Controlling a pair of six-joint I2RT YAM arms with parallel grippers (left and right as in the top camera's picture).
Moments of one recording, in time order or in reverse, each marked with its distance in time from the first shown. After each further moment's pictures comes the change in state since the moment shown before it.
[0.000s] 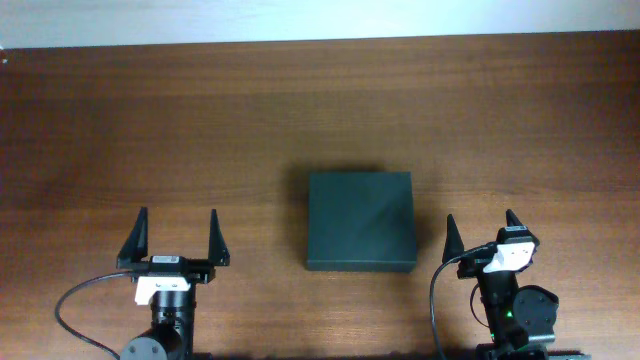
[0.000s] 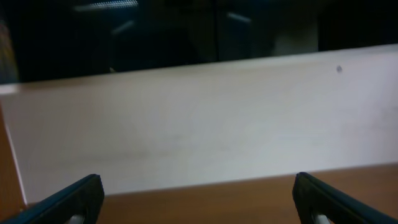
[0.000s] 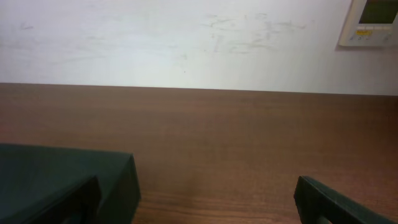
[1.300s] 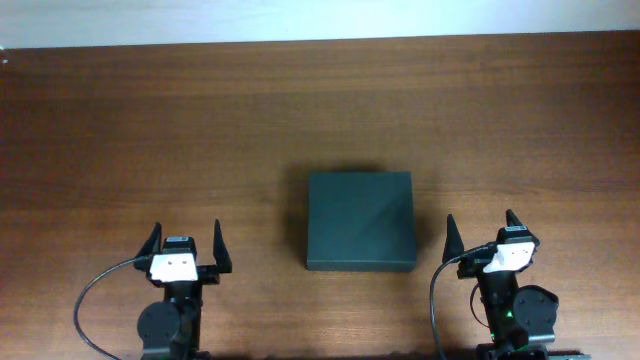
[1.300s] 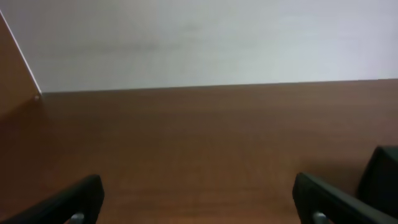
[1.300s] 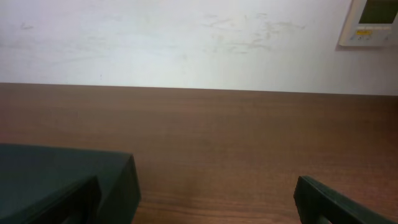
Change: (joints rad) left arm 0.068 -0.008 -0.092 -0.313 -0.030 -0.047; right arm 0.000 0.000 0.000 0.000 0.000 0.000
